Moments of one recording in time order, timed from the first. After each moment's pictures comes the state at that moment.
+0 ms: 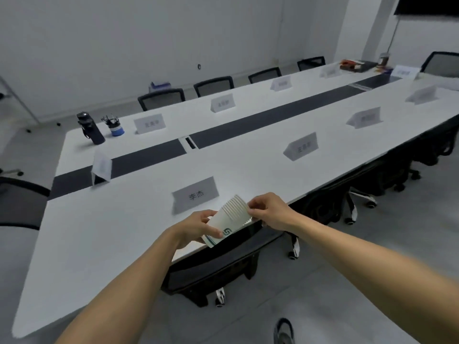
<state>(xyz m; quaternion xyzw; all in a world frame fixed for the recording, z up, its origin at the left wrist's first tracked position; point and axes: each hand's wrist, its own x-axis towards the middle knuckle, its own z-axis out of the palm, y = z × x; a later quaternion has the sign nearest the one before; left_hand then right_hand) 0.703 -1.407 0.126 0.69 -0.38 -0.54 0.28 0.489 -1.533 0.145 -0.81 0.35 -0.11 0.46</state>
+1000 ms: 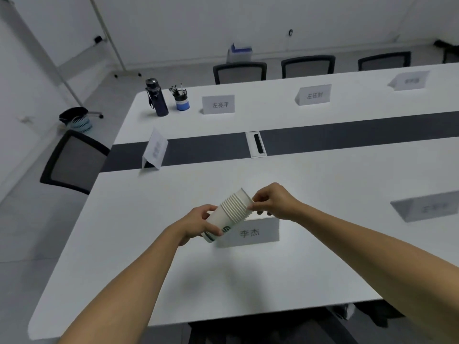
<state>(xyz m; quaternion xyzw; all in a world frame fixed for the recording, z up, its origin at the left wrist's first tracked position) 0.953 -1.506 0.080 0.78 -0.19 -0.48 0.36 0.816 -1.718 0.111 -0.86 0.20 0.03 0.47</state>
